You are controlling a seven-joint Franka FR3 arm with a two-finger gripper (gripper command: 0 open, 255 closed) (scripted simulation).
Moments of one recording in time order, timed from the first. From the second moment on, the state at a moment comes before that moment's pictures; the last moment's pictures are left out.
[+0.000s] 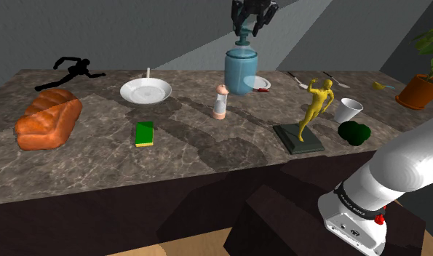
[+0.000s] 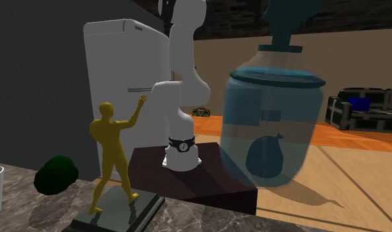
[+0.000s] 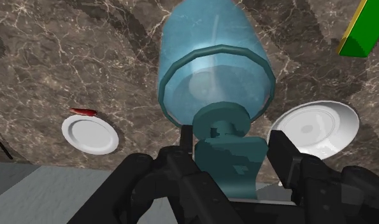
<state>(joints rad) -0.20 -0.21 0.36 -1.83 -0.11 1.88 0.64</state>
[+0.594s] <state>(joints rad) -0.20 -0.17 0.36 -1.67 -0.12 1.75 0.63</state>
